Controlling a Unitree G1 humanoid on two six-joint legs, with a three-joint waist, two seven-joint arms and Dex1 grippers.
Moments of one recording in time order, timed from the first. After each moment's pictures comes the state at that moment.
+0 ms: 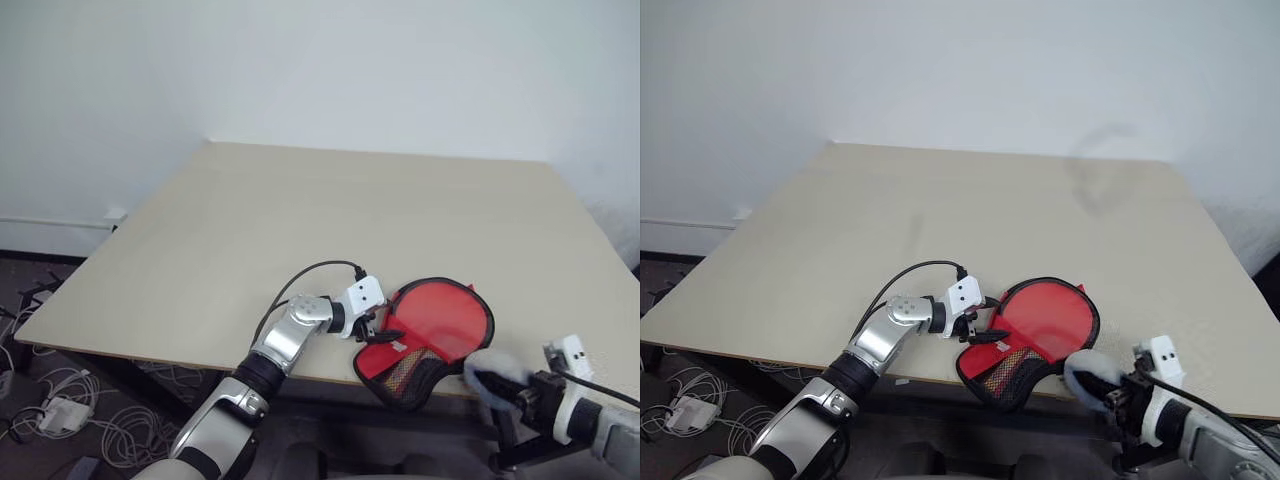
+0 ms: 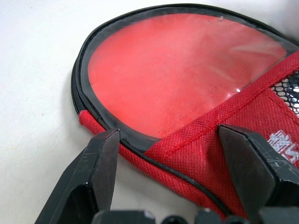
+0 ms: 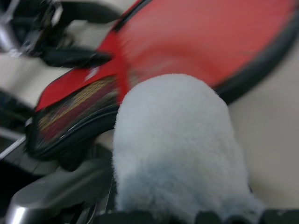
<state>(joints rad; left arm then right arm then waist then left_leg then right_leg) -0.52 0.17 -0.45 0.46 -0.02 0.13 -0.89 0.49 -0.64 -0.34 -0.58 0.84 0.87 0.57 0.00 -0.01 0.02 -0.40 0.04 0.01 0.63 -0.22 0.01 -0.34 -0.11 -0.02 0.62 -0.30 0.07</state>
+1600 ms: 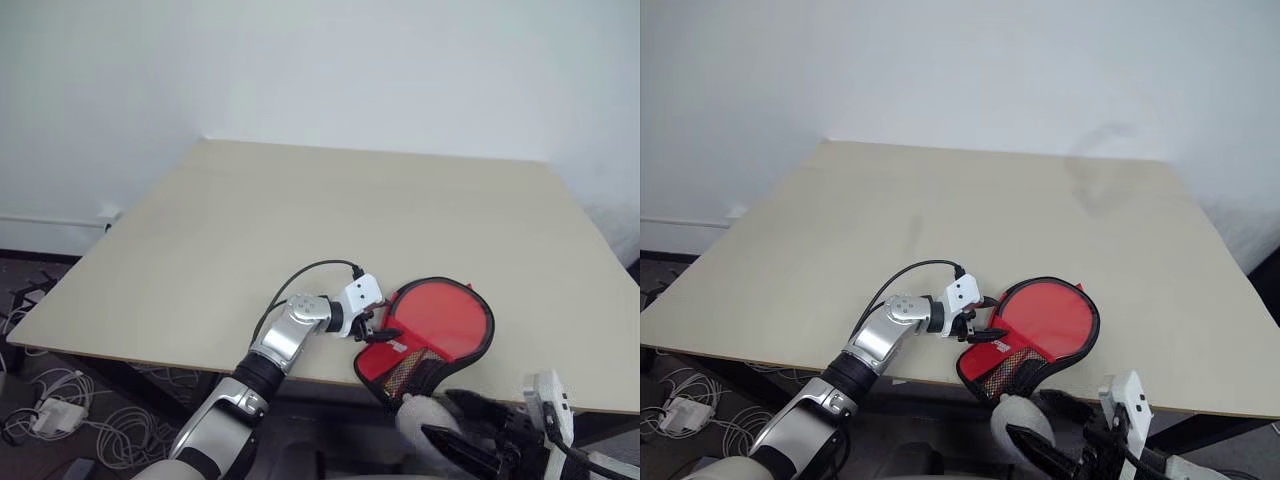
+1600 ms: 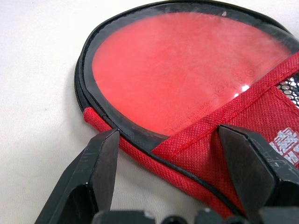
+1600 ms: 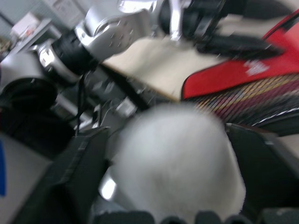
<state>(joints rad) -0.51 0.17 -0.44 0.46 -0.02 0.16 -0.89 0.81 -0.60 -0.24 -0.87 0.87 0.61 0.67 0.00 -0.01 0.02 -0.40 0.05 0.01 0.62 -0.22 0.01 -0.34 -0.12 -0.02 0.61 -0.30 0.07</state>
